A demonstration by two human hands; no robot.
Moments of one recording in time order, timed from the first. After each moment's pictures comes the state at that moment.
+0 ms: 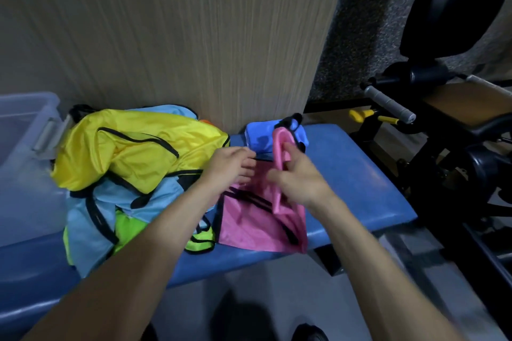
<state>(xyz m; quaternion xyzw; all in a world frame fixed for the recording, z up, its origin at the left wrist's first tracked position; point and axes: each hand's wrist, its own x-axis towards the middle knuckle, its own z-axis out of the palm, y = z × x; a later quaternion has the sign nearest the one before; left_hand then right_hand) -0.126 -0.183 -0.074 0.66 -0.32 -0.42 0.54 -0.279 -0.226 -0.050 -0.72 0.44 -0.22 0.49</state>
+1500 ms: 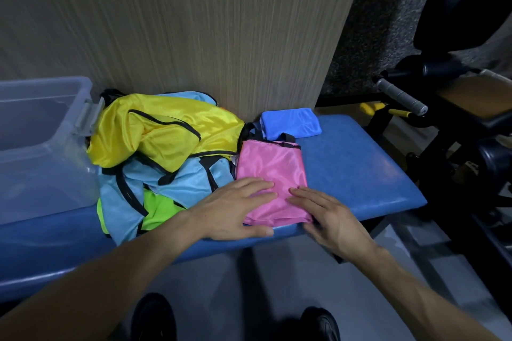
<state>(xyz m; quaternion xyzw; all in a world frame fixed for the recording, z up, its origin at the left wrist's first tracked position) -0.102 -0.092 -0.138 0.58 -0.81 -0.04 0.09 -0.365 -0.204 -0.155 -0.95 0.19 -0.21 0.10</state>
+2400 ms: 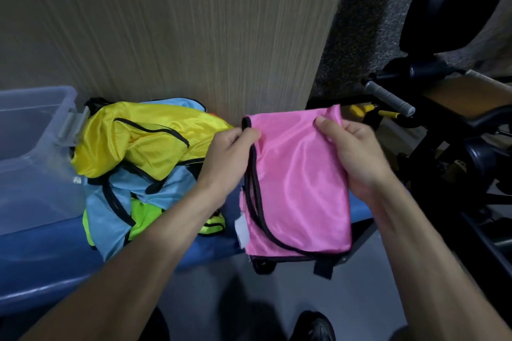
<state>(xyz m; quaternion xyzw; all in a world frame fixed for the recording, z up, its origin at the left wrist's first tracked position) -0.154 -0.121 -0.022 0.62 -0.39 -0.28 0.62 -0.334 -0.222 -0.008 -0.59 0.36 -0.41 0.59</state>
